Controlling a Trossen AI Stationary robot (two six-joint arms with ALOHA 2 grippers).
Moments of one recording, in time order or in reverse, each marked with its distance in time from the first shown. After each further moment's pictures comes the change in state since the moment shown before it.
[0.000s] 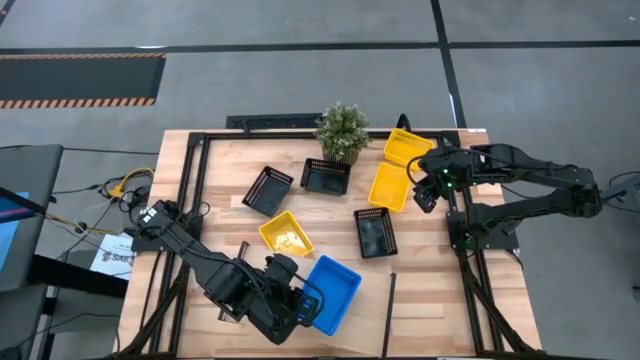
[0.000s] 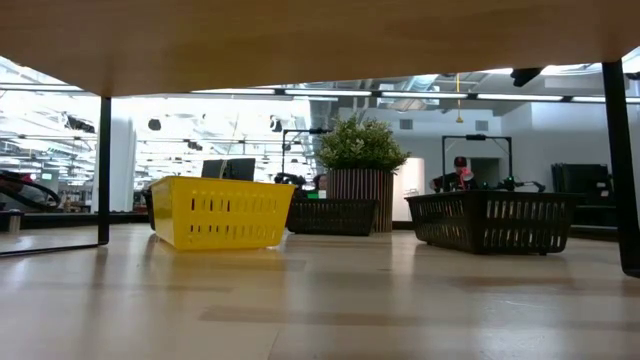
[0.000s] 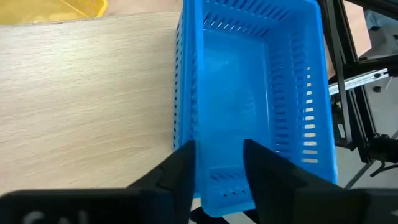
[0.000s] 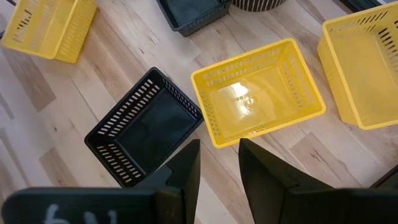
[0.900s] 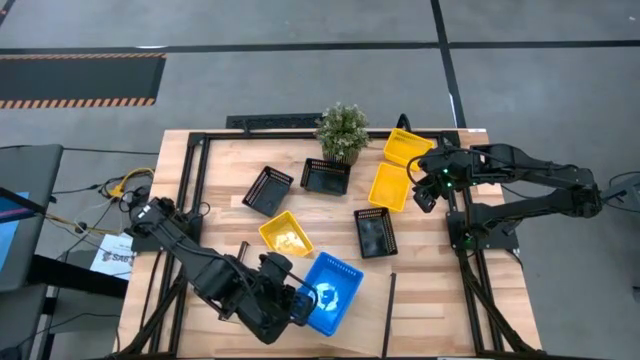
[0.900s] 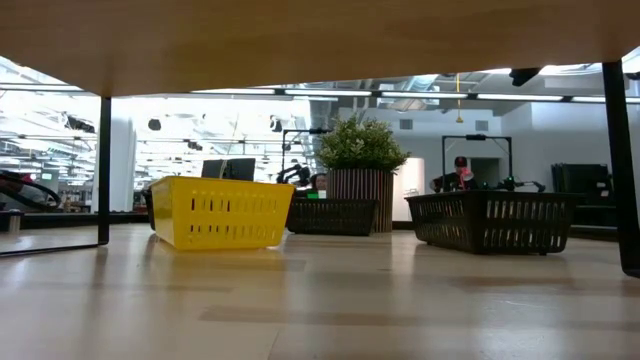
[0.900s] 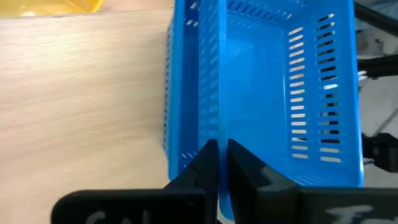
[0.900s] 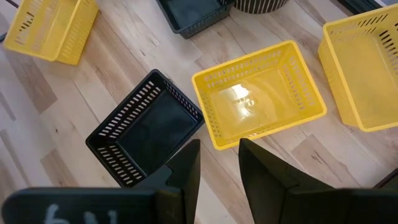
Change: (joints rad) left arm -0.009 -0.038 0.000 0.005 -0.004 -0.033; right arm -0.001 0.000 0.000 0.007 0.000 -0.002
